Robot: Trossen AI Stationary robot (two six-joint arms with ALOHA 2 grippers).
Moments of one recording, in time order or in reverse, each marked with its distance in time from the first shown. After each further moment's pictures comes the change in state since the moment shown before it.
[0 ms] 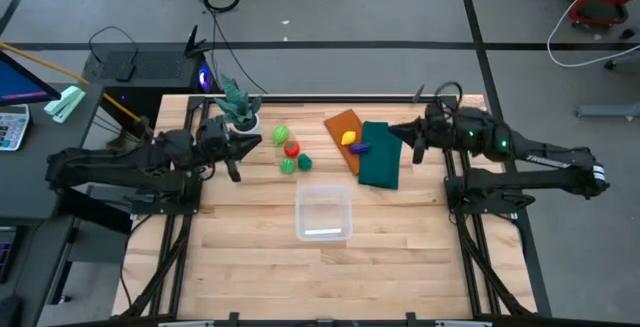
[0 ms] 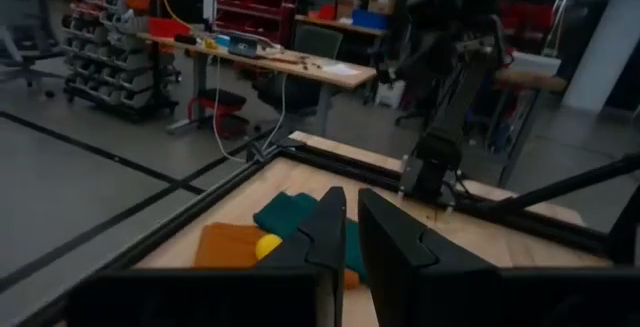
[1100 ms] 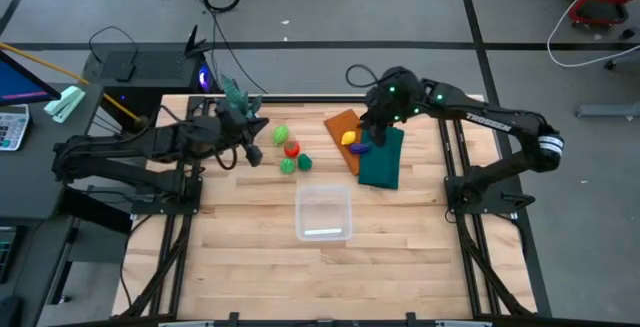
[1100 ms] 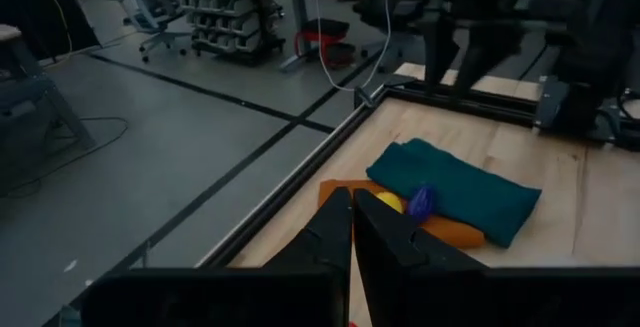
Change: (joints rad) left arm 0.000 0.289 0.371 -0.383 -0.254 0.083; right arm -0.232 0.667 0.470 -0.393 -0.315 -0.500
